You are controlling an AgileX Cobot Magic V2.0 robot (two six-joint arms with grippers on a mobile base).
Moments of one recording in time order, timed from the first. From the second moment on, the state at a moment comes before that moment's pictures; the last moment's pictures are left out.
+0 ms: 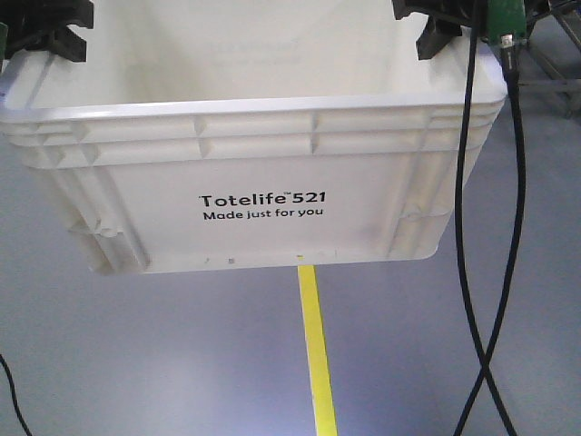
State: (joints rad) left arm -0.15 1.48 -1.59 -0.13 1.05 -0.09; right arm 0.29 1.72 -1.93 0.03 1.30 0.09
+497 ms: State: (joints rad) left arm -0.15 1.48 -1.59 -0.12 1.05 -0.09; right arm 0.29 1.72 -1.93 0.03 1.30 0.09
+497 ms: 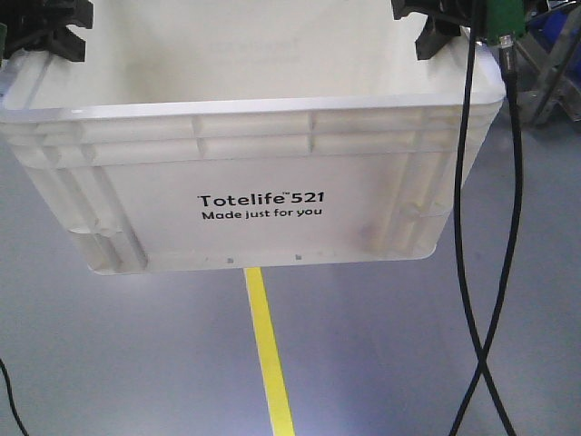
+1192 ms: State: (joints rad) left arm -0.15 1.48 -1.59 -0.12 1.05 -0.09; right arm 0.29 1.72 -1.93 0.03 1.30 0.09
